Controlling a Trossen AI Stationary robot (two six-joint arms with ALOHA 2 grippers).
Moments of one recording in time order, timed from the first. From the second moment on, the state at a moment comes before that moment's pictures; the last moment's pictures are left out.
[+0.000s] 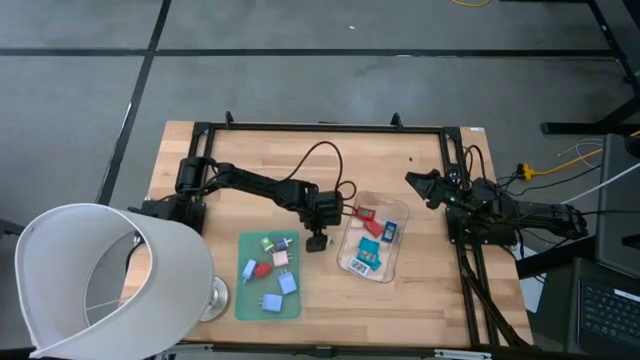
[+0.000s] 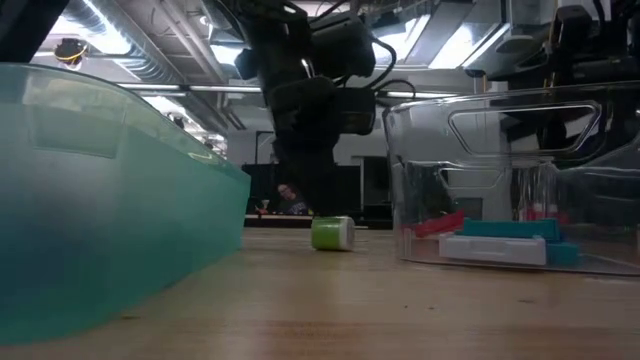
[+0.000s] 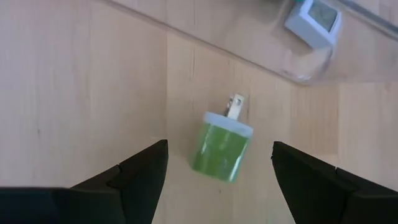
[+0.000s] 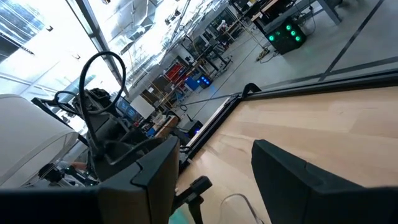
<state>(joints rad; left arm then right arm) 0.01 2.01 1.39 -0.54 0.24 -0.10 -0.08 0.07 0.03 0.11 0.31 0.78</state>
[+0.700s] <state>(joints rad) 0.01 2.04 1.37 -0.50 0.25 -0.04 -0.08 0.07 0.03 0.08 0.31 0.78</state>
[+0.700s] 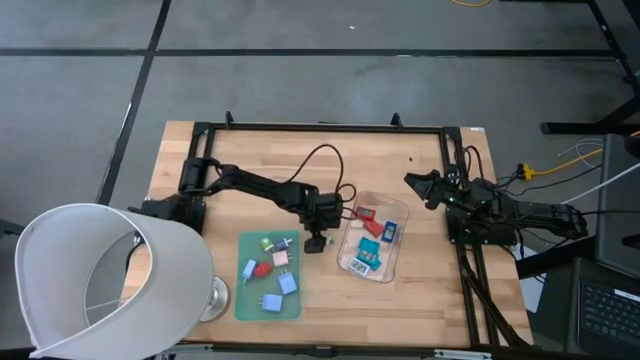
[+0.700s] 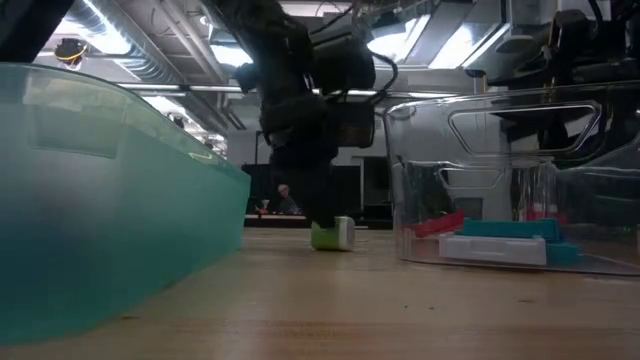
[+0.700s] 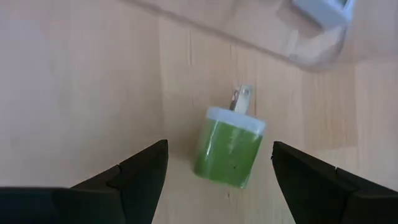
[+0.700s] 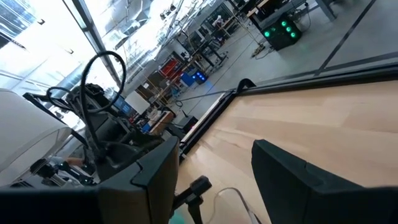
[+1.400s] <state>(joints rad) 0.02 2.07 1.37 -0.46 0.30 -0.04 -0.08 0.07 0.03 0.07 0.32 0.78</state>
